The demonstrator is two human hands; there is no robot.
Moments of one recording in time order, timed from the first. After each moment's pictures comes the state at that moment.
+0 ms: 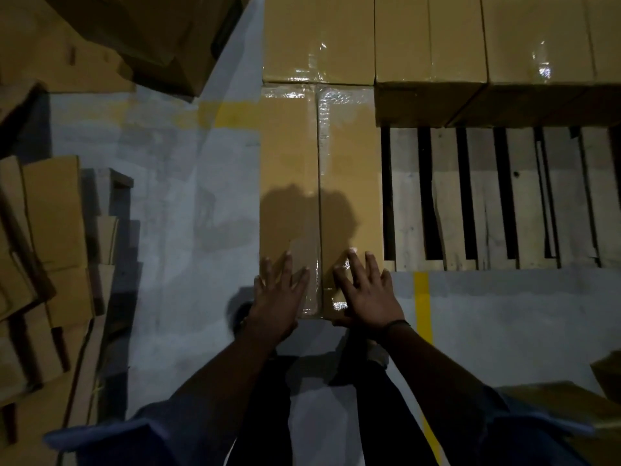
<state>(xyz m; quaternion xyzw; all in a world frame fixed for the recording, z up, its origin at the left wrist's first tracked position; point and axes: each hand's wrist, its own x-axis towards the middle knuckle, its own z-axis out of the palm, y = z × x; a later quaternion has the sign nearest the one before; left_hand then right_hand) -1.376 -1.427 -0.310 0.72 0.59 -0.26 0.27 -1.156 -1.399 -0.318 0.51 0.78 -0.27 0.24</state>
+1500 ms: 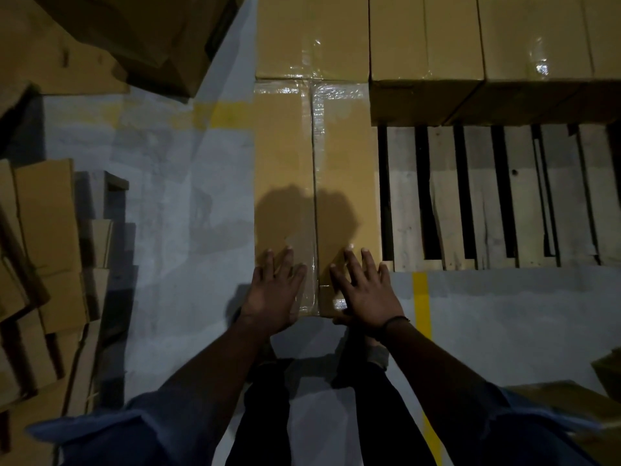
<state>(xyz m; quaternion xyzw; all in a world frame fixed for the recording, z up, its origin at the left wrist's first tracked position) -1.382 -1.410 -0.304 0.77 0.55 -0.26 0.20 -1.151 -1.392 -0.328 0.49 0.80 -0.23 0.25</state>
